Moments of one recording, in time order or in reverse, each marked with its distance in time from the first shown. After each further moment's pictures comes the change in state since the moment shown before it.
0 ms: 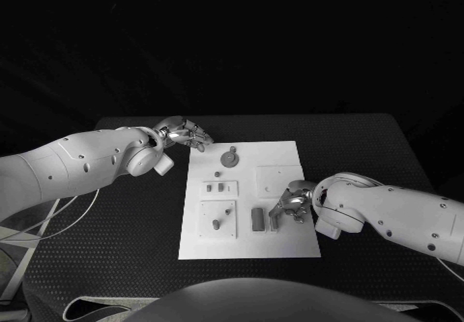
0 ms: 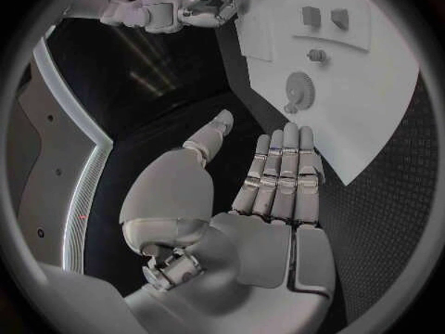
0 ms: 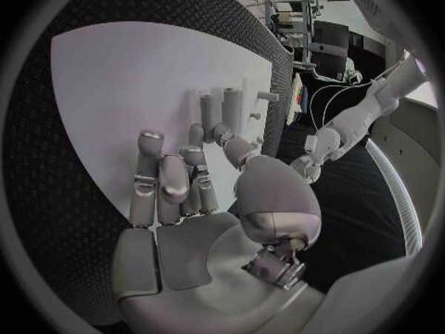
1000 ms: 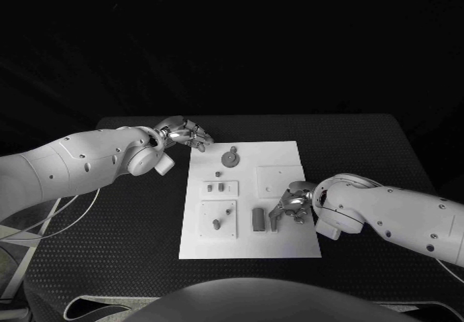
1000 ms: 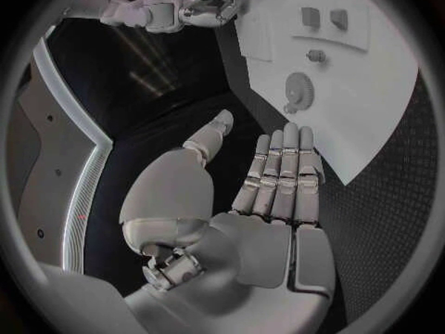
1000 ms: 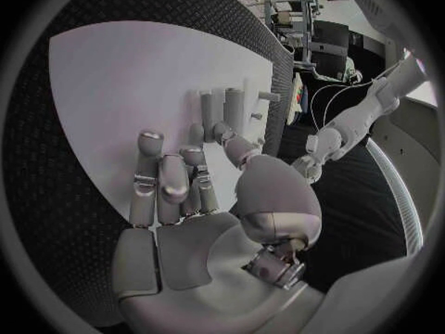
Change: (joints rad) left arm 0.000 -0.002 0.000 0.001 -0.001 0.001 -0.002; left_hand 0.000 0.000 0.000 0.000 0.000 0.000 0.000 0.000 -0.001 -0.004 0.004 0.000 -0.001 0.000 0.000 -0.002 0.002 0.000 -0.004 -0.004 0.000 0.000; right arm -0.005 0.008 -0.002 -0.011 0.004 0.000 0.003; right_hand 0.000 0.000 -0.002 -0.002 0.003 0.002 0.002 0.000 0.003 0.000 0.000 -0.001 -0.001 -0.002 0.002 0.000 -0.004 0.000 0.002 0.002 0.000 0.000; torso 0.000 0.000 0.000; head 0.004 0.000
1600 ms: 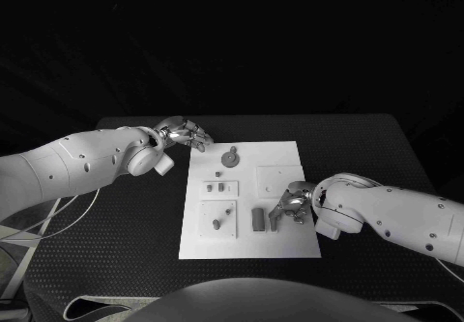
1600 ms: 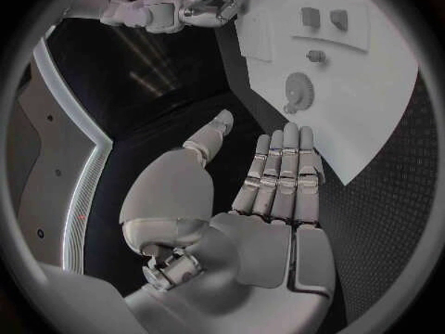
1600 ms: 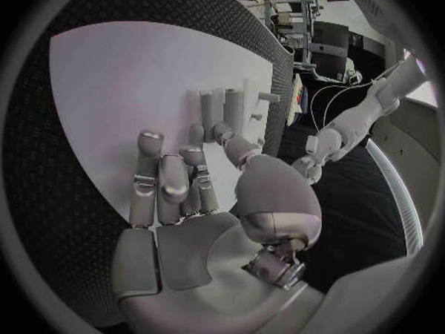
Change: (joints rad) left arm 0.000 0.000 0.000 0.000 0.000 0.001 -0.001; left_hand 0.000 0.000 0.000 0.000 0.000 0.000 0.000 0.000 0.000 0.000 0.000 0.000 -0.001 0.000 0.000 0.000 0.002 0.000 0.000 0.000 0.000 -0.001; right arm 0.002 0.003 -0.003 -0.002 0.000 0.009 0.001; right_hand 0.000 0.000 0.002 0.002 0.000 0.001 0.001 -0.003 0.000 0.000 0.000 0.002 0.000 -0.004 -0.001 0.000 -0.003 0.000 -0.001 0.002 0.000 0.000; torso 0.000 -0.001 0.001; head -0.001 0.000
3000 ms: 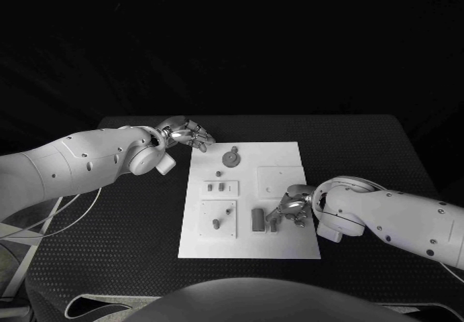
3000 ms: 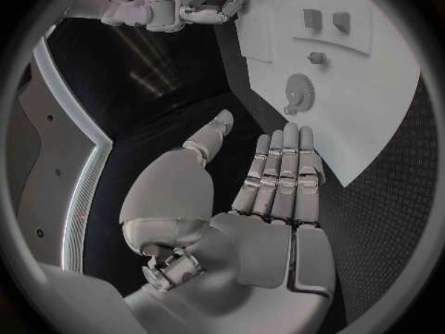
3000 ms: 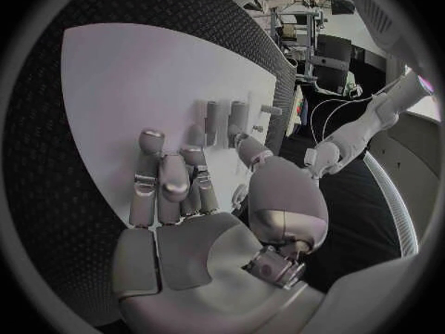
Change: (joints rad) left arm 0.000 0.000 0.000 0.000 -0.001 0.004 -0.001; left_hand 0.000 0.000 0.000 0.000 0.000 0.000 0.000 0.000 -0.001 -0.003 -0.003 0.004 -0.001 0.000 0.000 -0.004 0.003 0.000 0.000 0.000 0.000 -0.001; right arm -0.005 0.002 -0.005 0.004 -0.061 0.039 0.018; right_hand -0.167 -0.191 0.017 0.123 0.004 -0.016 -0.007 -0.038 -0.027 -0.006 0.013 -0.001 -0.005 -0.017 0.005 -0.008 -0.037 0.008 0.002 0.001 -0.019 0.000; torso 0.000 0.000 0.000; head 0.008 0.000
